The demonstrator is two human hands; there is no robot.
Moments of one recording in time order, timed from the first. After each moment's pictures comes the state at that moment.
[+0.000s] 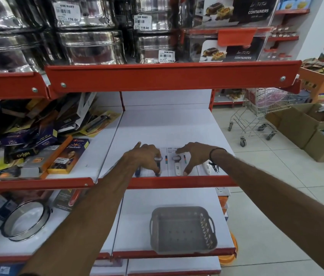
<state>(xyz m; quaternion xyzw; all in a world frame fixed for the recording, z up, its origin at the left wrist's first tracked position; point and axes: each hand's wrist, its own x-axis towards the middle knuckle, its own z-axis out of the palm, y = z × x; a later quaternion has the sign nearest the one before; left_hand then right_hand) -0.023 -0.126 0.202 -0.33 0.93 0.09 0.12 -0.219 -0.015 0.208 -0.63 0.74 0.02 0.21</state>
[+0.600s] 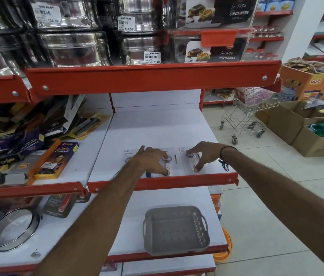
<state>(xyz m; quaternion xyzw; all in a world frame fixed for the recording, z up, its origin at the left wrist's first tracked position) -0.055 -0.097 0.192 -0.30 0.94 0.11 0.10 -0.267 0.022 0.213 -0.61 0.76 0.02 0.22</state>
